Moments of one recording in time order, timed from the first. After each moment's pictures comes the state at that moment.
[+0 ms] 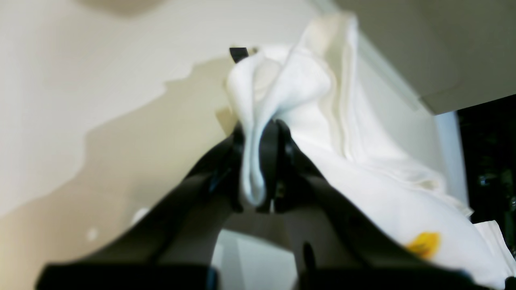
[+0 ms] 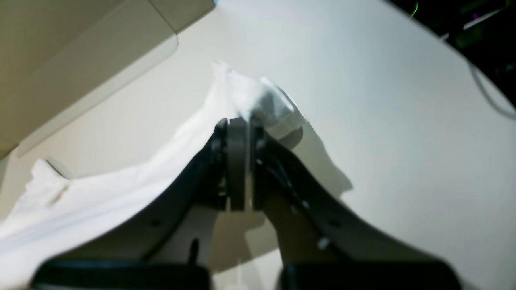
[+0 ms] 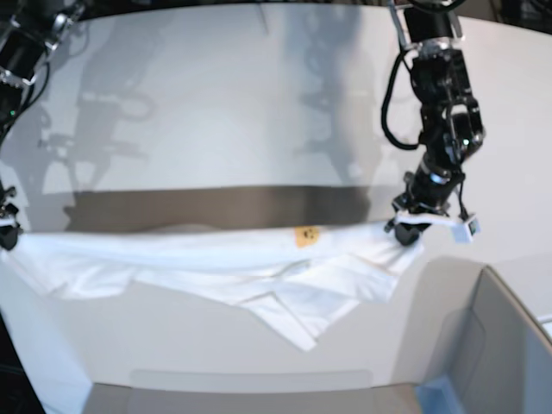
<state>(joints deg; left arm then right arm) -0.1 -4.7 -12.9 102.9 -39.3 13.2 44.8 8.3 27.5 34.8 77.9 43.7 13.8 -41.4</state>
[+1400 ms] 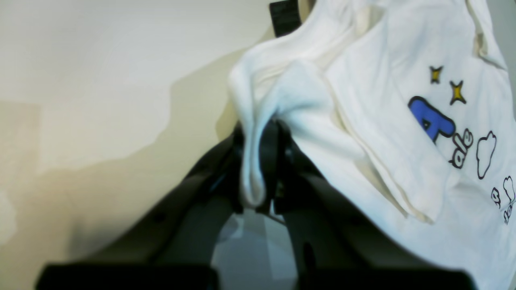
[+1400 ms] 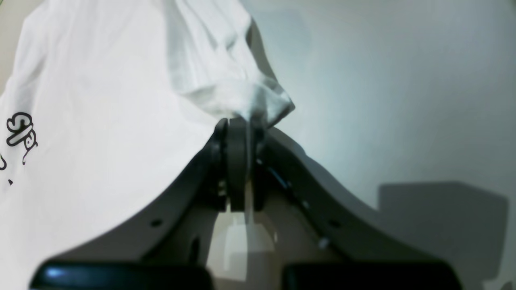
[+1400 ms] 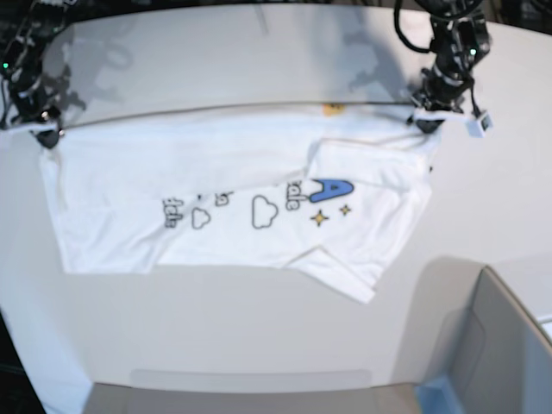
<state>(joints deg) 24.9 -4.7 -21.4 108.4 -39.1 12.6 44.7 -14.8 17.2 39.6 83.8 44.1 13.7 -40.9</state>
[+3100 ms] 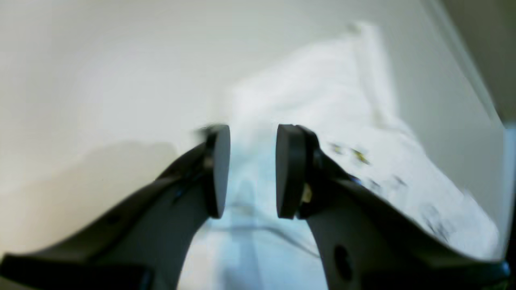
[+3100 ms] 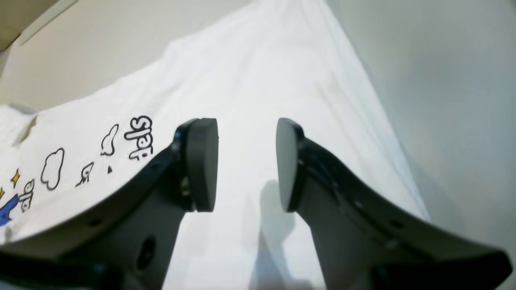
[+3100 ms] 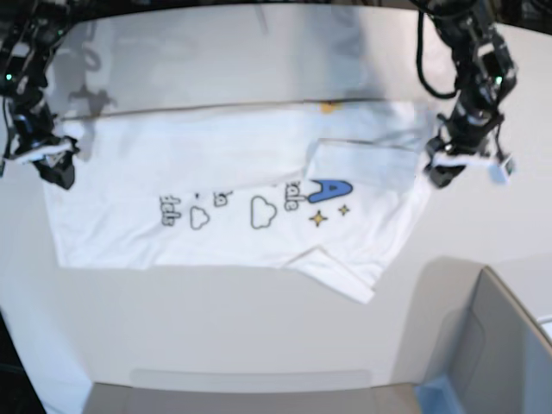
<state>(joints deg) 10.1 -5.9 -21.0 114.5 -39.0 12.2 58.0 -13.9 18.7 31.5 99.6 43.8 13.2 -41.2</state>
